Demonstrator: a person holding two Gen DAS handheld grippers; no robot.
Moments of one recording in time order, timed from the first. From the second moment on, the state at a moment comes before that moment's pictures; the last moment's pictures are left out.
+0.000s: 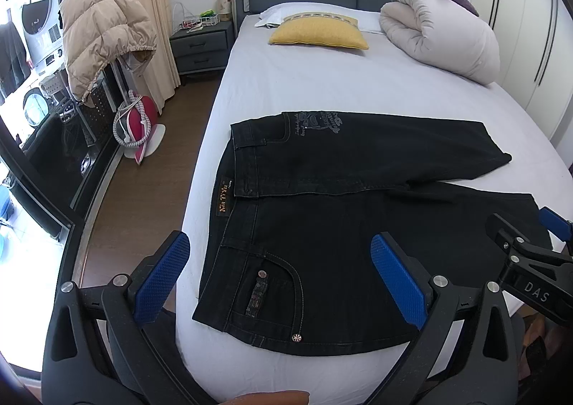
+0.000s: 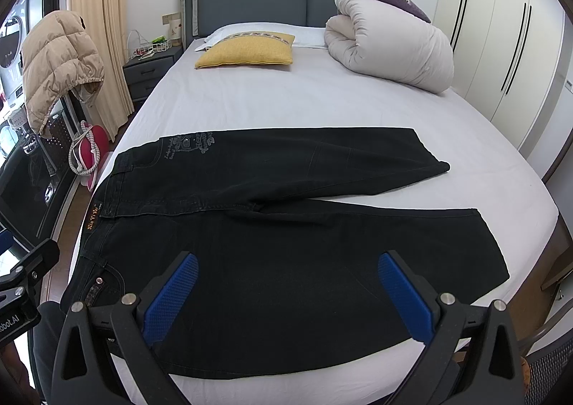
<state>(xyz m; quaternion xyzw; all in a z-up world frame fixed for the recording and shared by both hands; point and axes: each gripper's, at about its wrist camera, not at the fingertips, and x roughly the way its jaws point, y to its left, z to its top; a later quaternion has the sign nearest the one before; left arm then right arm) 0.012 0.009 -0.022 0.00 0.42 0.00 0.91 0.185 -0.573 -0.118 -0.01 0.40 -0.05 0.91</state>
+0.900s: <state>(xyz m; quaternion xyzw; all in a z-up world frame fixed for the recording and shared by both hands) 0.063 0.026 -0.049 0.02 0.43 -0.02 0.90 0.206 -0.573 -0.139 -0.02 0.43 0.00 0.90</state>
